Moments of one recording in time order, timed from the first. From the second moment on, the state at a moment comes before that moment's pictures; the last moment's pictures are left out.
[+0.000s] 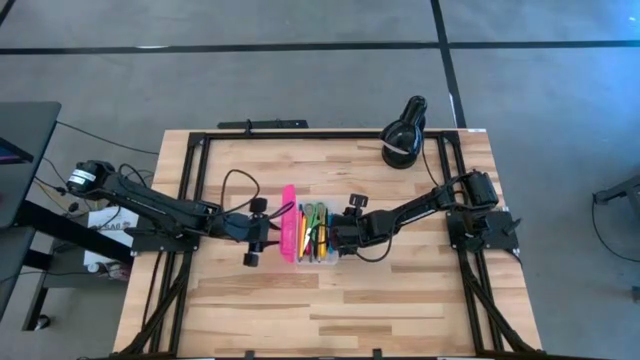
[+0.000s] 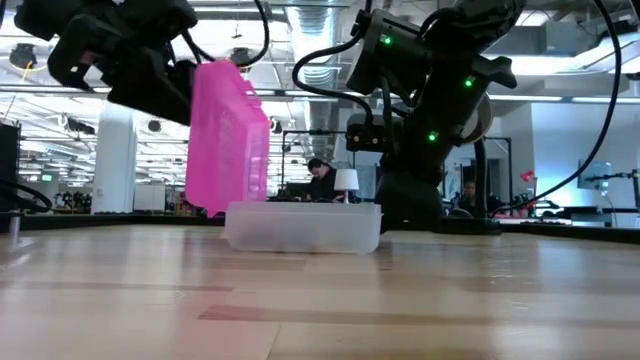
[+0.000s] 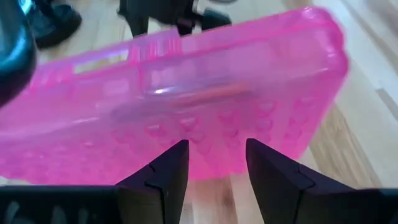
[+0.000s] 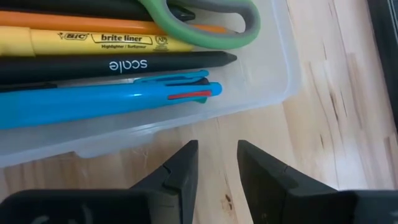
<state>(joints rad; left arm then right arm) -0.25 1.11 0.53 -0.05 -0.25 0.08 0.17 1.94 1.10 -0.41 0.60 0.15</state>
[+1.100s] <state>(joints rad) -0.12 1.29 0.53 0.26 -0.12 0.07 0.18 1.93 1.10 -0.39 0.61 0.13</state>
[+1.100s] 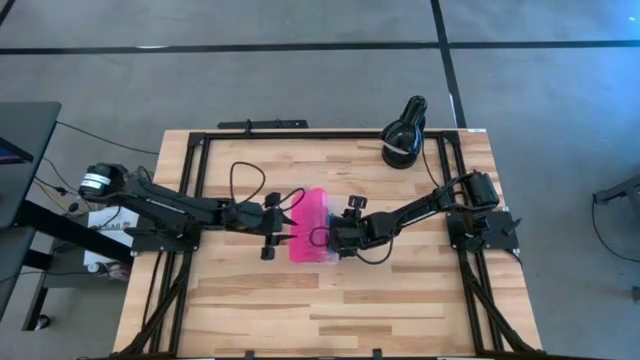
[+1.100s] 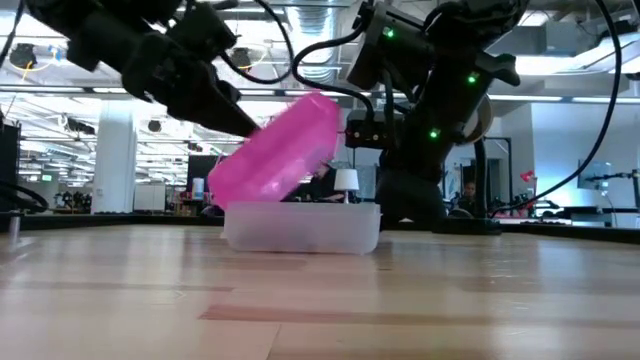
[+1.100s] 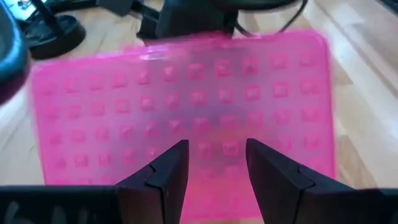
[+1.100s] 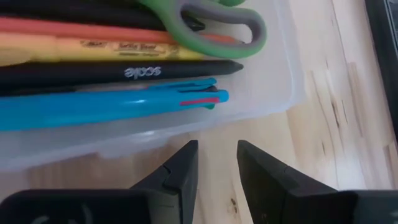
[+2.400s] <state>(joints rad) -0.11 1.51 0.56 0.24 -0.10 -0.03 0.18 1.72 0.95 -0.07 0.34 0.01</state>
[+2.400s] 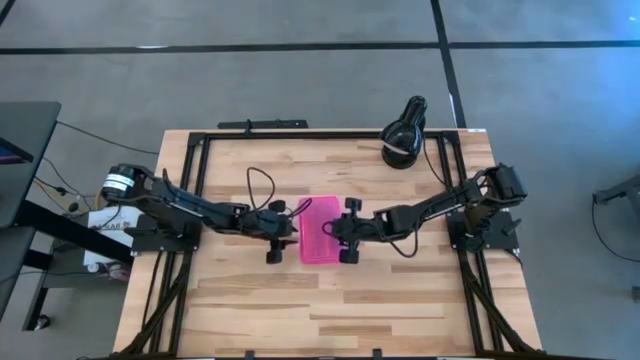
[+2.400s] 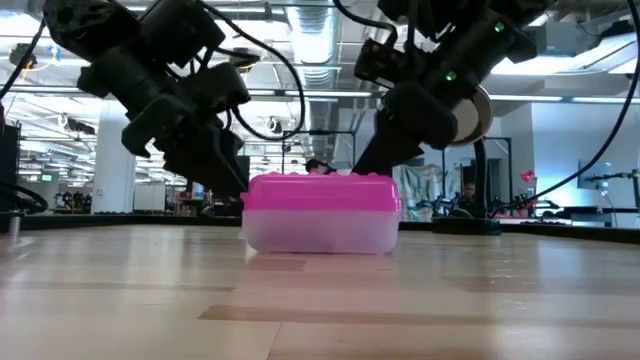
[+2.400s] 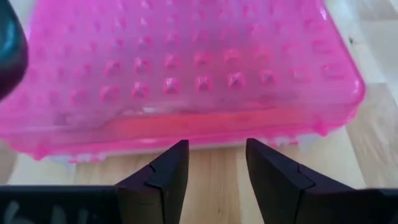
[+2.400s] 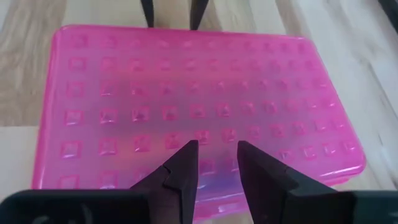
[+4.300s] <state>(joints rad) -0.14 1.15 0.56 0.30 -0.20 0.24 0.27 1.49 0.91 0.12 0.39 -0.29</state>
